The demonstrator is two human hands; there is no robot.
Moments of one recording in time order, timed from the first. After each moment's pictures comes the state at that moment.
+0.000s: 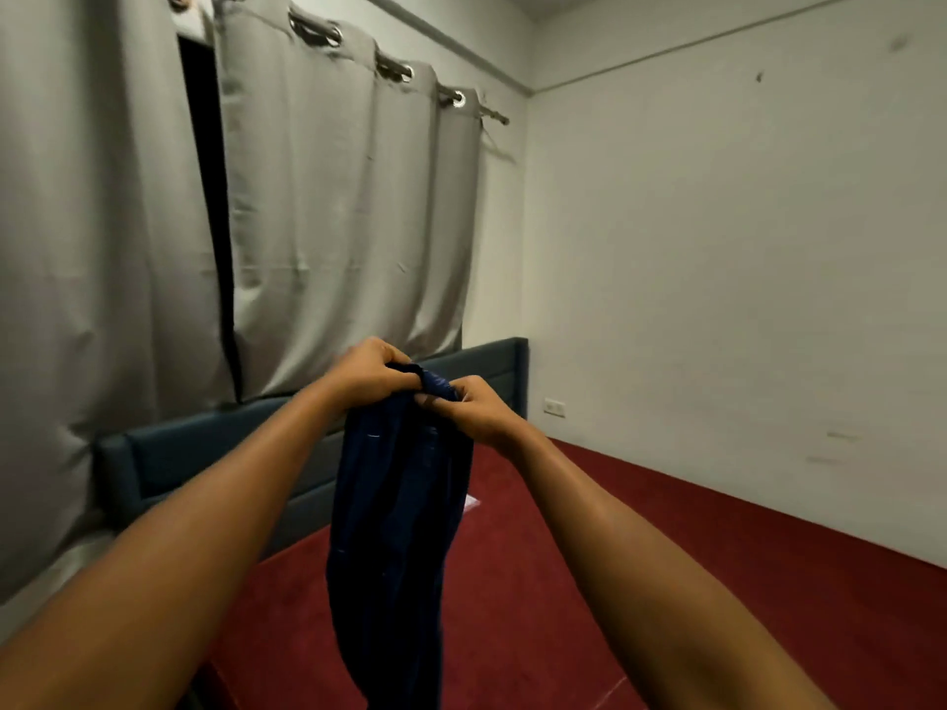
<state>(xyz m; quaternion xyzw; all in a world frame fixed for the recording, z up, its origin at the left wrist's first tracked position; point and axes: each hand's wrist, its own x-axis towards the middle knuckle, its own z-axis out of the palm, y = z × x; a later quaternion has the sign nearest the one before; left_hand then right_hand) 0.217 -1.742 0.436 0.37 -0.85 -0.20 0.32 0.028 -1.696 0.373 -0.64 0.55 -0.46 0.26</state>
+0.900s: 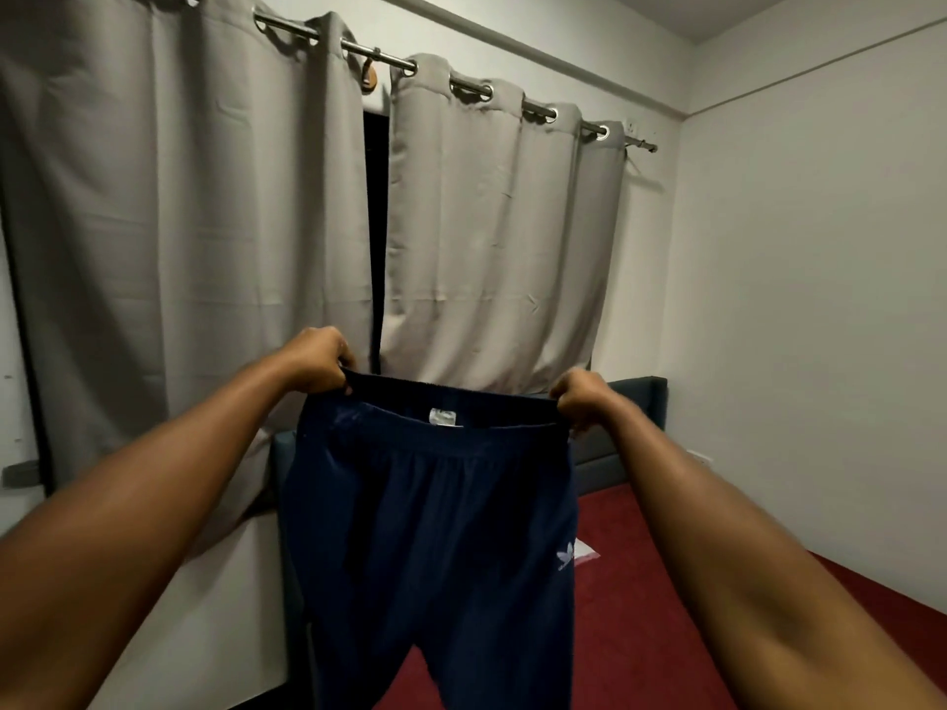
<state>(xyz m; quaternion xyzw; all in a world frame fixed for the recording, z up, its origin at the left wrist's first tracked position) 0.382 -1.751 0.494 0.64 -0.75 0.01 0.19 0.002 -1.784 0.440 -0.68 0.67 -0.27 0.13</state>
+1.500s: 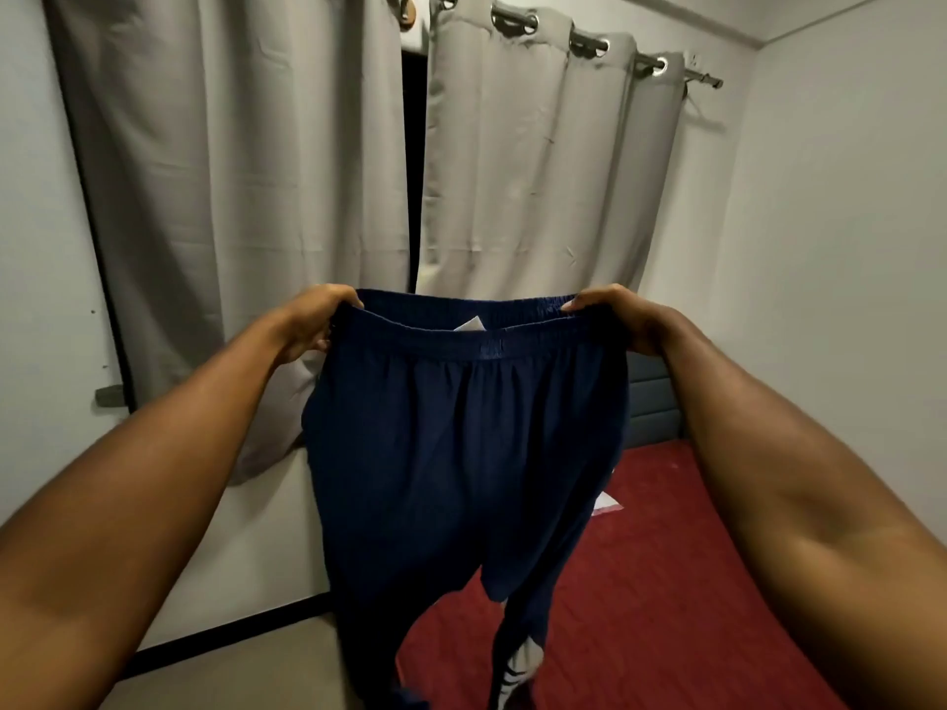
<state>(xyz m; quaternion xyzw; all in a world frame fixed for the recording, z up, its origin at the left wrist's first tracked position) 0.392 -1.697 0.460 0.55 -0.62 -0.33 0.45 -0.017 -1.740 0.470 -0.67 0.53 -0.34 0.39</state>
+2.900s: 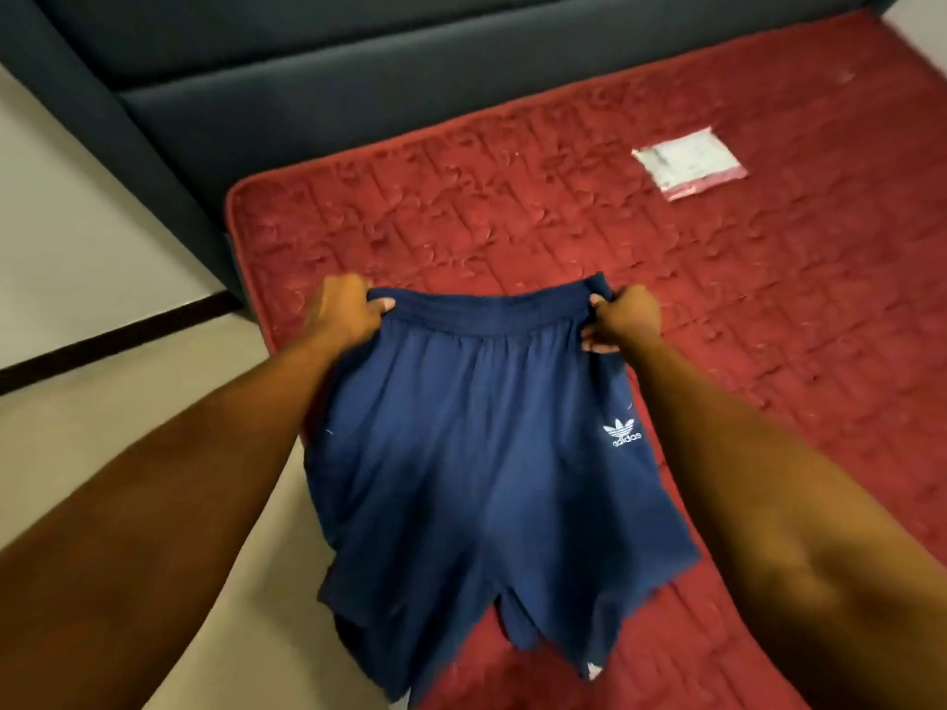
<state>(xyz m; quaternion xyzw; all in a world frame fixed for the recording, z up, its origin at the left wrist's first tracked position) 0.360 -2.253 -0.291 0.71 -0.64 -0.28 0.08 -0.006 -2.241 -0.278 -0.40 0.83 -0.13 0.35</state>
